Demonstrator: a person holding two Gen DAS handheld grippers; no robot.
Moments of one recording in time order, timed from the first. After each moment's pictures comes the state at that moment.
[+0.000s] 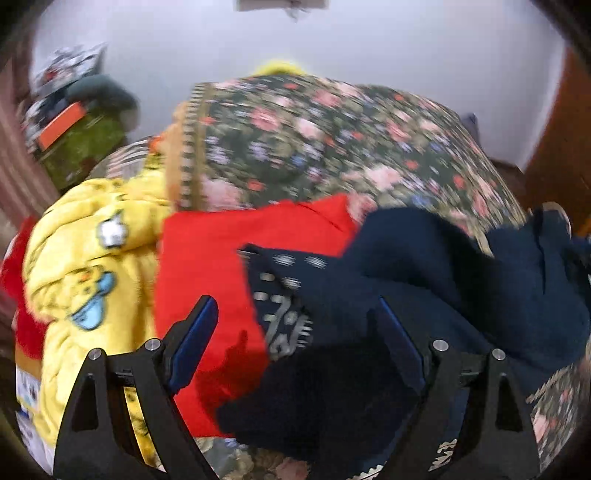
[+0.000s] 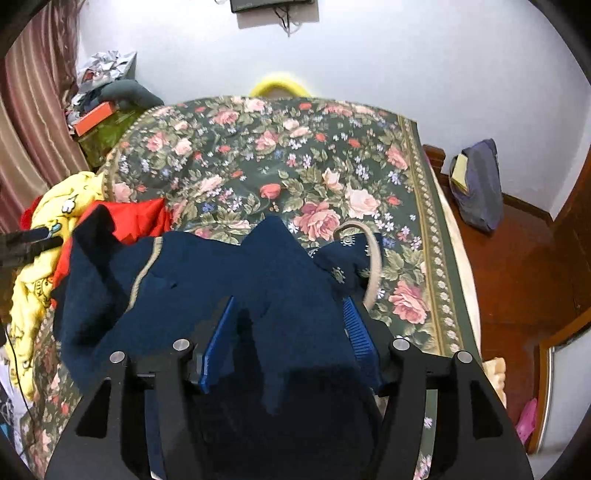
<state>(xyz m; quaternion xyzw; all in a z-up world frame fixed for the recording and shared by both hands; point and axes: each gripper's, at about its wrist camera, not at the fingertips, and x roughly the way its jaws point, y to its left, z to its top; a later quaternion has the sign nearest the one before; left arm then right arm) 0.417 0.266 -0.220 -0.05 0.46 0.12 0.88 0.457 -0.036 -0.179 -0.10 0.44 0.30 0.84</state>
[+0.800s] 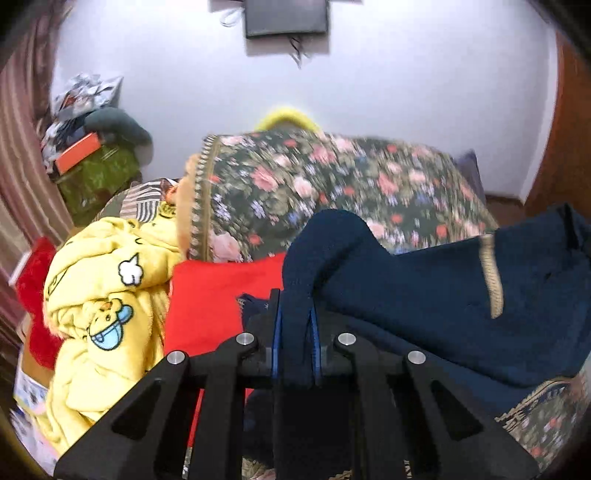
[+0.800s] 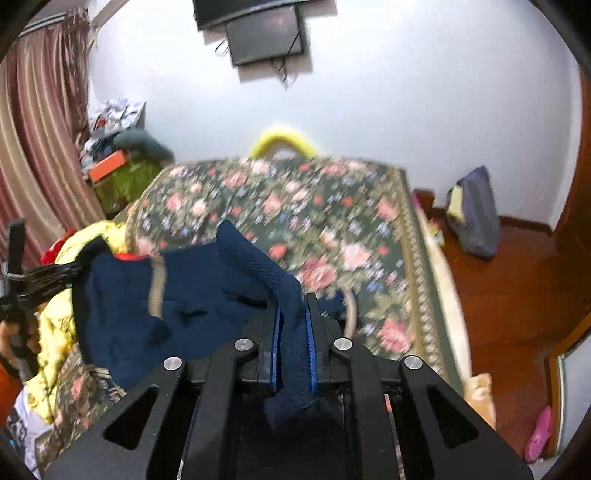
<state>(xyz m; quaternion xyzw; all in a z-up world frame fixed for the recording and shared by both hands) 0.401 0.250 -0.164 -0.06 0.37 0.16 0.91 0.437 -0.077 -0.111 -0.04 0.35 0.30 0.89</state>
